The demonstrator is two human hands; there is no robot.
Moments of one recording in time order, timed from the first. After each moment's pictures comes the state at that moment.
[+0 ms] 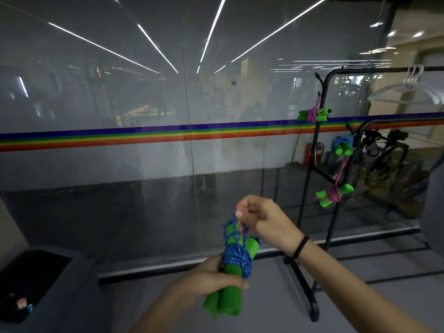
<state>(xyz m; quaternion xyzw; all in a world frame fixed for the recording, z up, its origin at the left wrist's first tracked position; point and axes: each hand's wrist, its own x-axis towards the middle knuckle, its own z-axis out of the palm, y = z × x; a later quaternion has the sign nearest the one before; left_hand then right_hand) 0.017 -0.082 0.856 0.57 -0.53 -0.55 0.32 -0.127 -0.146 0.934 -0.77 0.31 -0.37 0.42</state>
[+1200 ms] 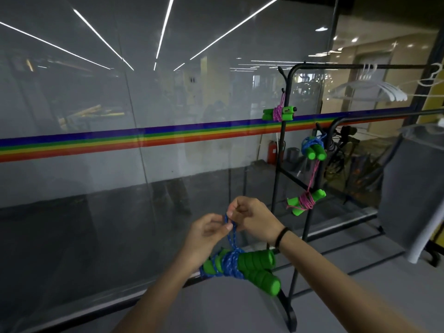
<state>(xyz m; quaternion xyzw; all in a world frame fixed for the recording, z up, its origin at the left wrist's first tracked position) -0.014 -0.286 0.870 0.51 -0.59 -0.39 0.49 -0.157 -0.333 0.895 -0.75 0.41 -0.36 0.36</state>
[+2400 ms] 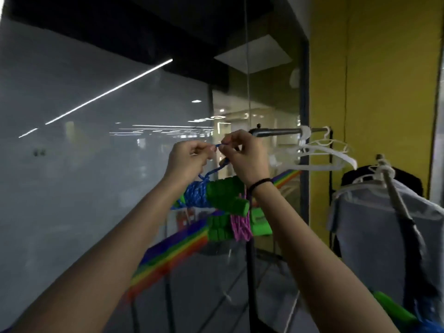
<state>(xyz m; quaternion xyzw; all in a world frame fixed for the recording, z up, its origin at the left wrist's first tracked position) -0.149 -0.989 1.138 0.21 -0.75 -0.30 0.55 -0.261 -0.927 1.133 -0.55 0.48 -0.68 -0.04</state>
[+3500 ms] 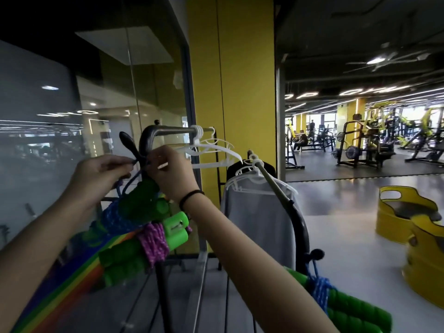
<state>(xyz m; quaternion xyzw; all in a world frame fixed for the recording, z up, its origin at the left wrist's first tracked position) -0.219 -1.060 1.116 0.12 -0.76 -0.46 0.44 -0.309 -0.943 1.110 -0.47 0.64 -0.60 -0.12</state>
